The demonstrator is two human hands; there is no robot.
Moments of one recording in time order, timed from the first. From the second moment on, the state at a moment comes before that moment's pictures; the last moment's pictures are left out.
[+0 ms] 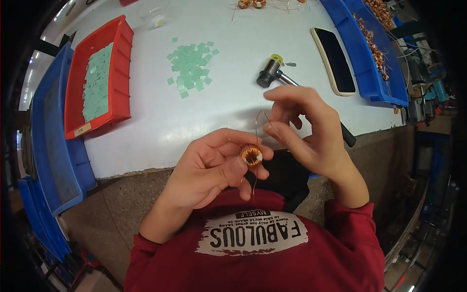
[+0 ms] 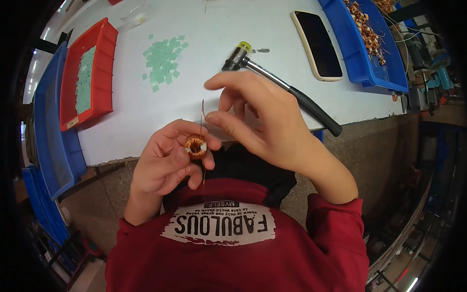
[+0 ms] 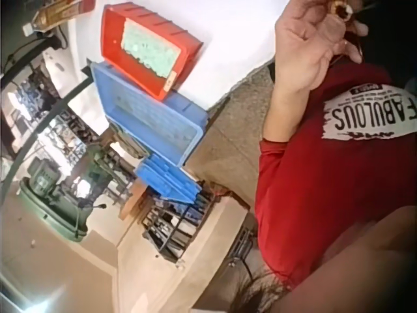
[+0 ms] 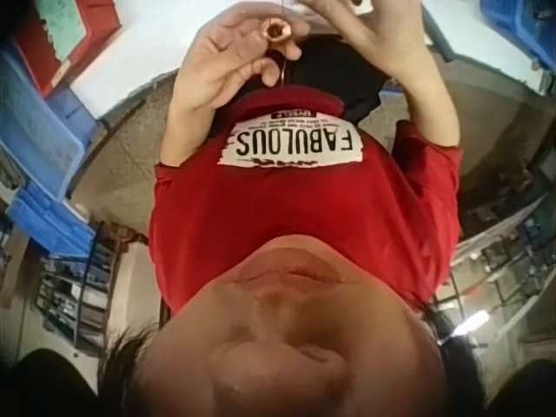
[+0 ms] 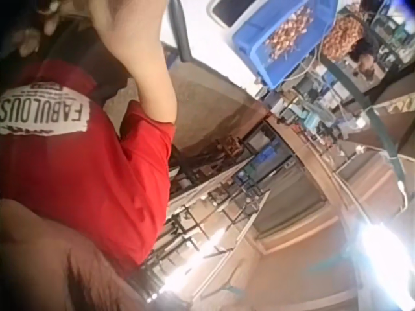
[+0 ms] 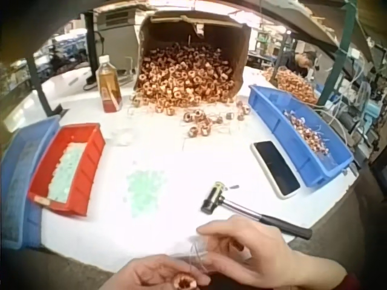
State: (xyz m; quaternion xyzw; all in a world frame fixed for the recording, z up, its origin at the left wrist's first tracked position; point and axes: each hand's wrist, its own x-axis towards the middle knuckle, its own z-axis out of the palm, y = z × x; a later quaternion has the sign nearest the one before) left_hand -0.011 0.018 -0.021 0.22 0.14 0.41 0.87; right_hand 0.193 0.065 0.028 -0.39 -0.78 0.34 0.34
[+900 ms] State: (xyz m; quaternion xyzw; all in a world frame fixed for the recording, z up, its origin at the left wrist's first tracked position) left_hand -0.008 0.001 -0.026 0.14 0.15 0.40 0.89; right_hand 0.186 0.060 0.054 -0.18 -0.92 -0.04 0.35
